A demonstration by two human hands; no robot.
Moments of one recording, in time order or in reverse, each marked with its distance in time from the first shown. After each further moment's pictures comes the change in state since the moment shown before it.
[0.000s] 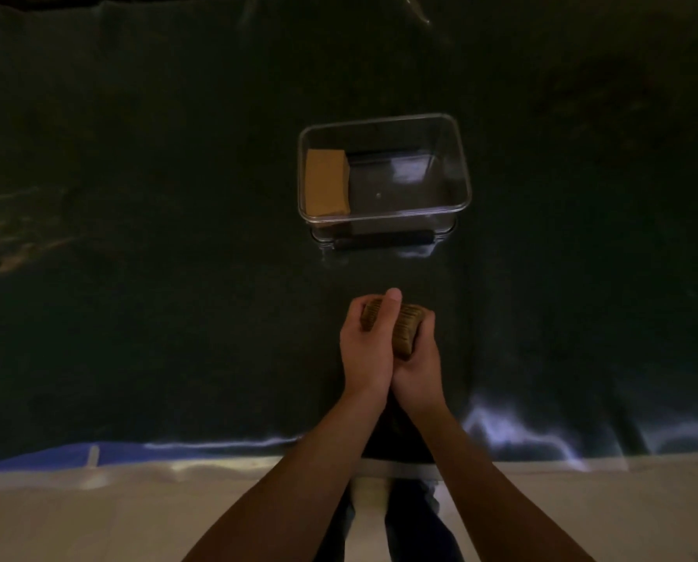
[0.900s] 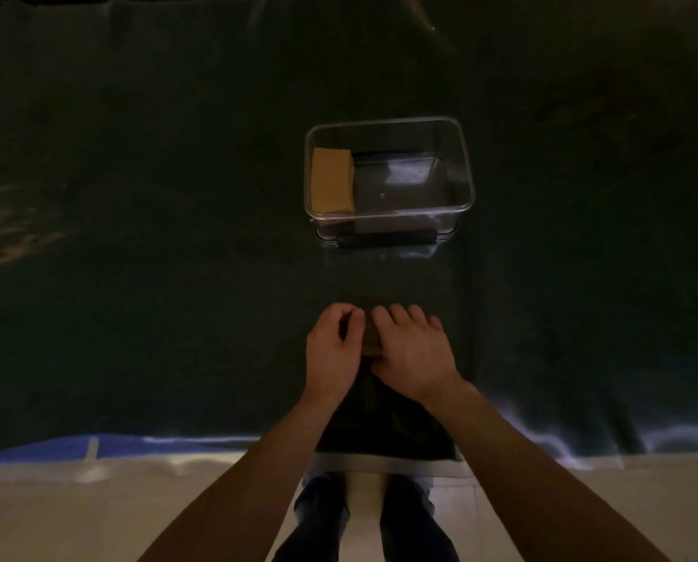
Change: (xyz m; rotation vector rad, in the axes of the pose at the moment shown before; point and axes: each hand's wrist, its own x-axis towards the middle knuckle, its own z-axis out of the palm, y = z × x) left_hand 0.014 -0.008 -0.054 0.571 -0.008 0.320; right_hand 0.020 -0.027 -0.005 -1.284 -0.278 -0.452
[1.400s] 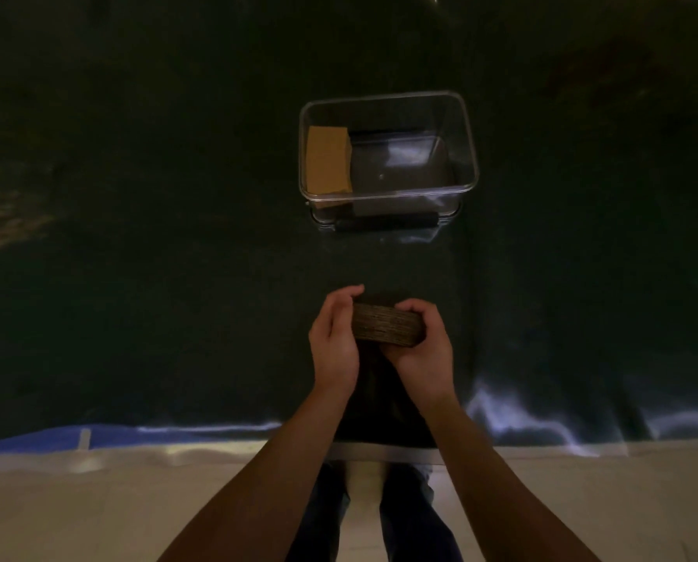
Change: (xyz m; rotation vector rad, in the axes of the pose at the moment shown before) left_hand -0.005 -0.012 0.020 -0.462 0.142 -0.076; right_hand -0.031 -0.004 0.032 1.078 0.313 0.435
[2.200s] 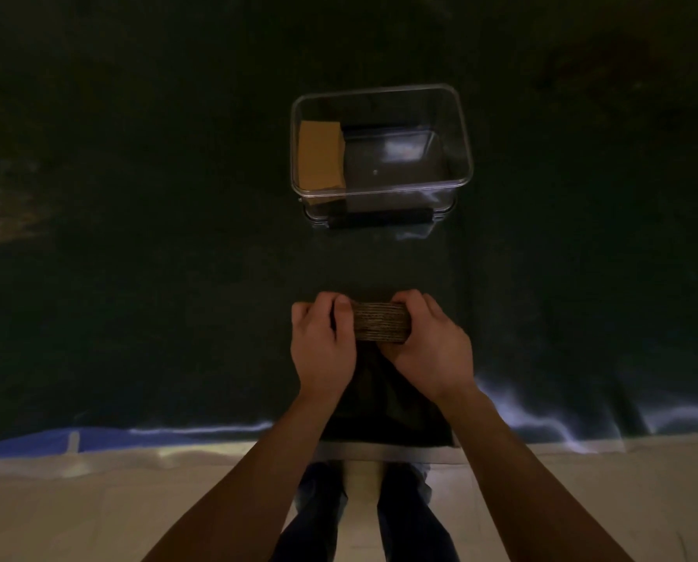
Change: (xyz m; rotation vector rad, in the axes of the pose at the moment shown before) left_hand 0.000 -0.005 -0.011 0.632 0.092 0.254; right_hand 0.018 0.001 -0.020 -0.689 -0.086 -0.223
